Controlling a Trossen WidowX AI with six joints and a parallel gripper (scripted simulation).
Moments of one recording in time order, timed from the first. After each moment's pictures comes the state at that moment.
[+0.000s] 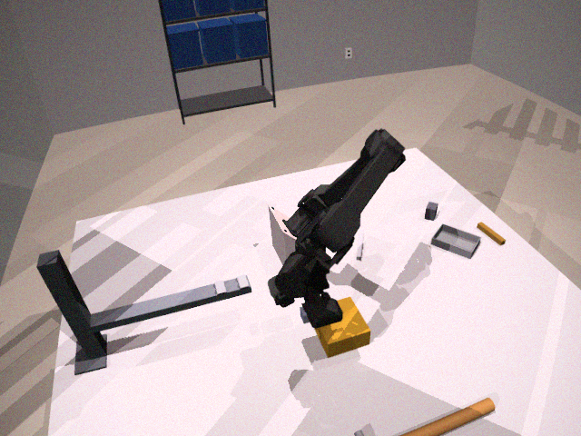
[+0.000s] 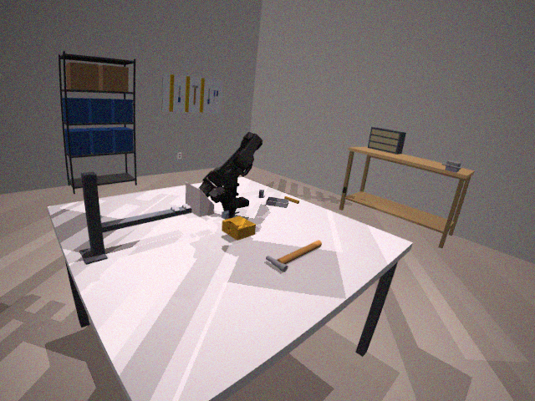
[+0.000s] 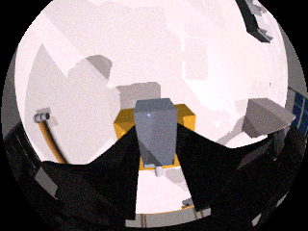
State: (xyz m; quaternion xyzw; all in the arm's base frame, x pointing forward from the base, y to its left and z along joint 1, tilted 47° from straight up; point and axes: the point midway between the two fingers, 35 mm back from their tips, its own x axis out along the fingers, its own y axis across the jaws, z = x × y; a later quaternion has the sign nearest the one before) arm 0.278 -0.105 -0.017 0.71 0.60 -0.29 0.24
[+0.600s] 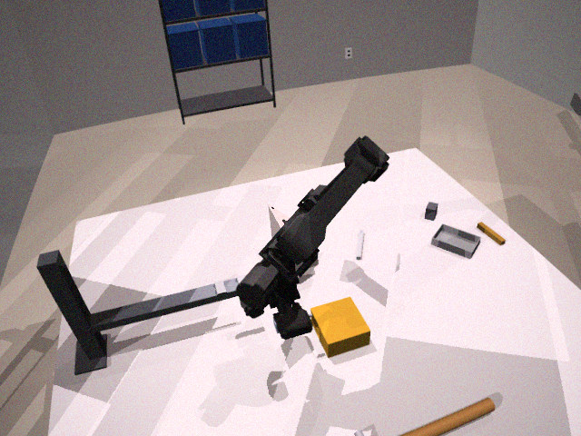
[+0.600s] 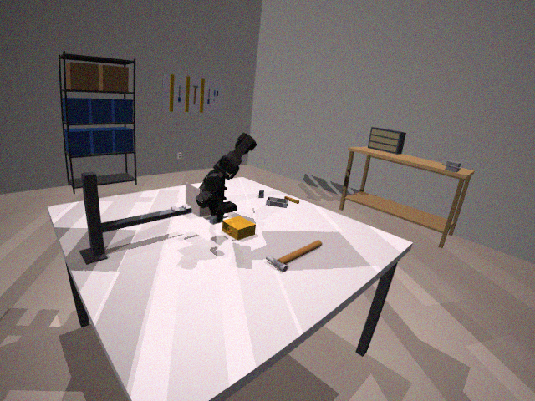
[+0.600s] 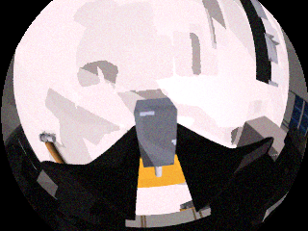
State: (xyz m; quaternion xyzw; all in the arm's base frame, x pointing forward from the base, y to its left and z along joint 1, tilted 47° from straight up) arm 0.270 -0.140 -0.066 0.71 0.60 -0.28 0.24
